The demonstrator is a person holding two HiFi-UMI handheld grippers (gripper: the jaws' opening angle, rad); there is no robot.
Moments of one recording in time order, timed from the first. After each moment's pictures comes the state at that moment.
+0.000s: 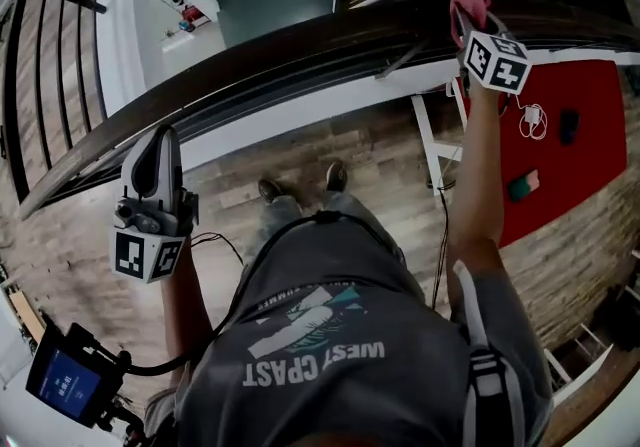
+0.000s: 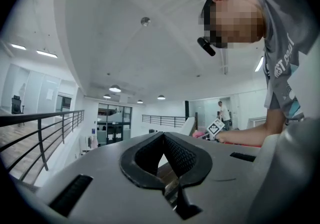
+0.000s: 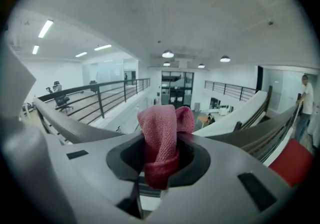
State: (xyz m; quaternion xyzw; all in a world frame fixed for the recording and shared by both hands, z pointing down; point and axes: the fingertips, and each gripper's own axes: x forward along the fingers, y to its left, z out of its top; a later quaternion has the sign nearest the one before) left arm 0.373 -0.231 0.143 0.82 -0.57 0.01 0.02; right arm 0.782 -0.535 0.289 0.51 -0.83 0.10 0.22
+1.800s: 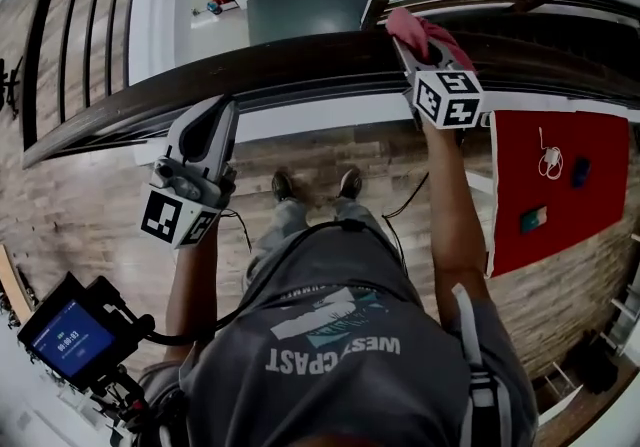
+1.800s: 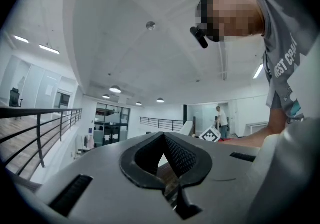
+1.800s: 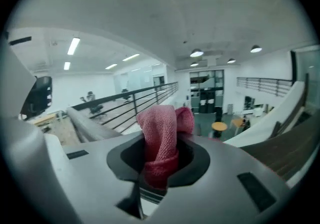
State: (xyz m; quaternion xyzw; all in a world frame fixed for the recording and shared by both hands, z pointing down) left arm 0.291 -0.195 0.139 0.83 -0.56 -0.02 0.02; right arm 0.489 -0.413 0.286 0.34 -0.92 0.11 0.18
